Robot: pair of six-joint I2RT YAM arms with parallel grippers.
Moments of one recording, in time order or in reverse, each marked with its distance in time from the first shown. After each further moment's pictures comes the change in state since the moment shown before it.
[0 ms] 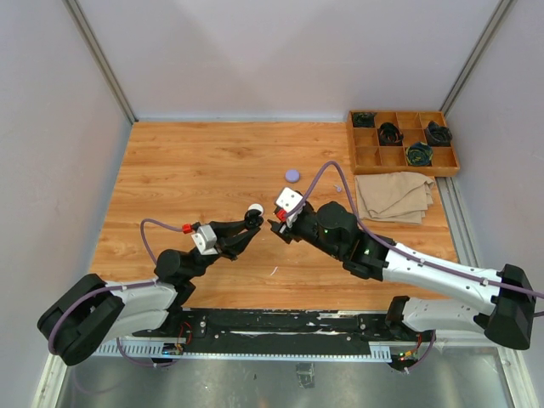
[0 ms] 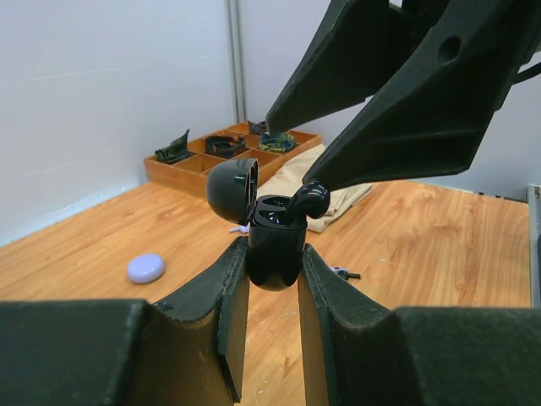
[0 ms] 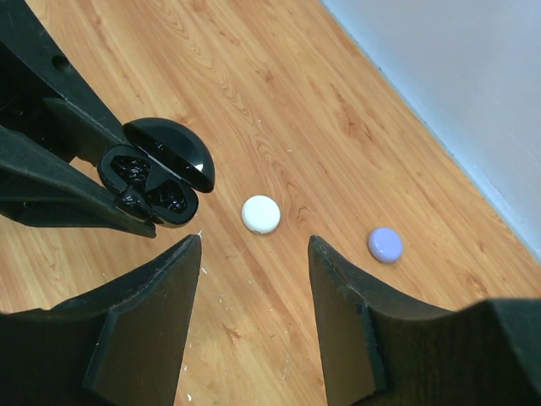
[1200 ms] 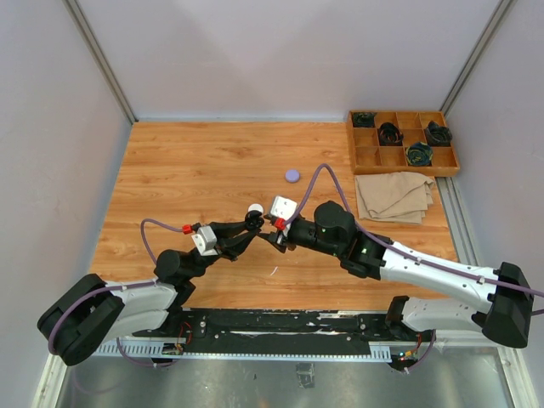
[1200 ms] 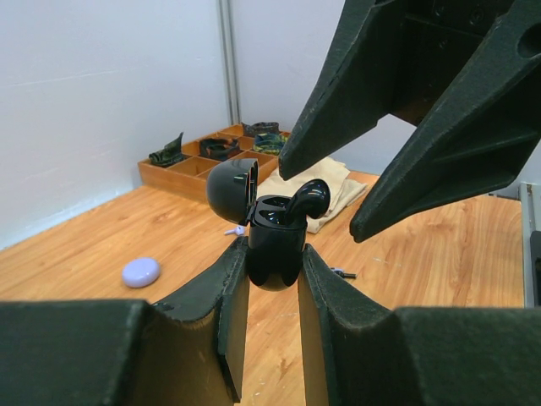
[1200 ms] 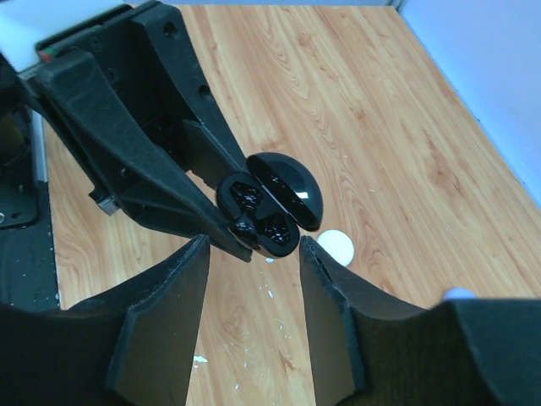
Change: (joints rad) left arm 0.000 0.000 0.000 0.009 0.024 0.000; right arm 0.000 0.024 0.005 0.017 -0.273 0.021
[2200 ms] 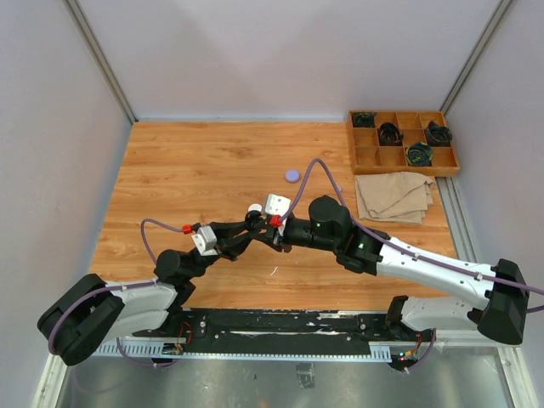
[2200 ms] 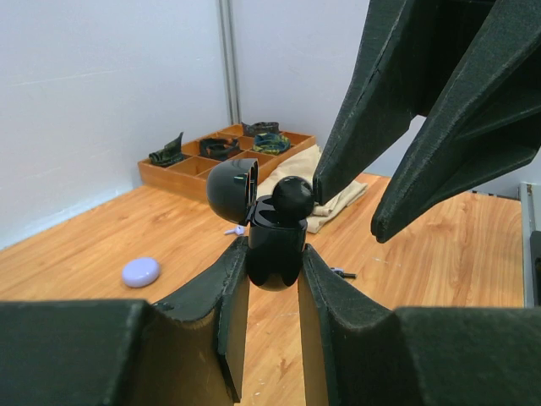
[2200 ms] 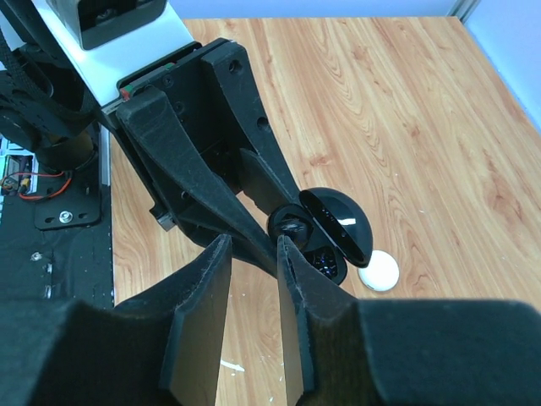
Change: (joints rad) left arm 0.000 0.000 0.000 0.000 0.000 0.000; right arm 0.000 0.037 0.074 -0.059 -0.136 0.053
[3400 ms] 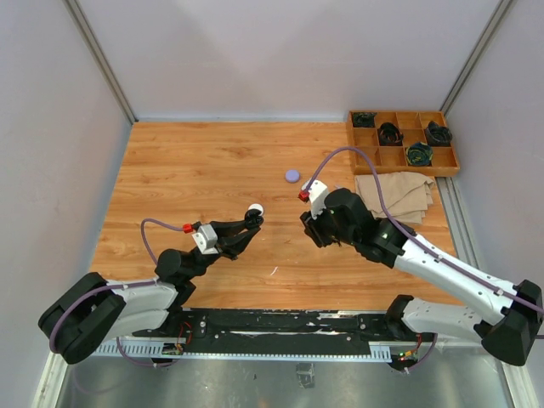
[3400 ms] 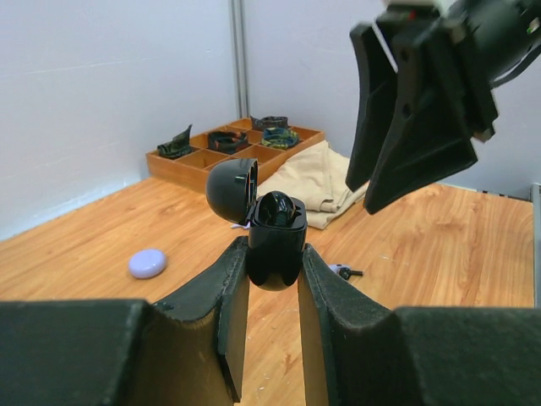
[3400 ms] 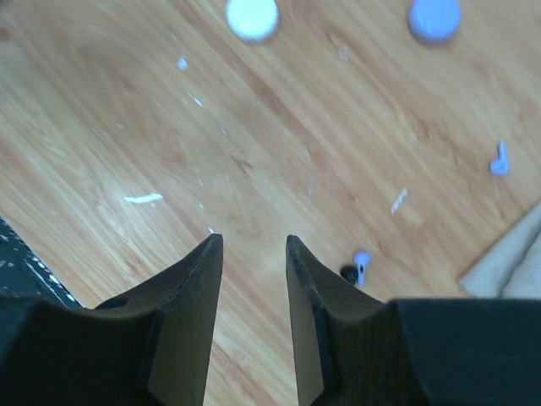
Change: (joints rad) left arm 0.000 0.013 0.000 -0.002 -0.030 0.000; right arm -0.179 -0.109 0.021 -0.522 0.304 0.185
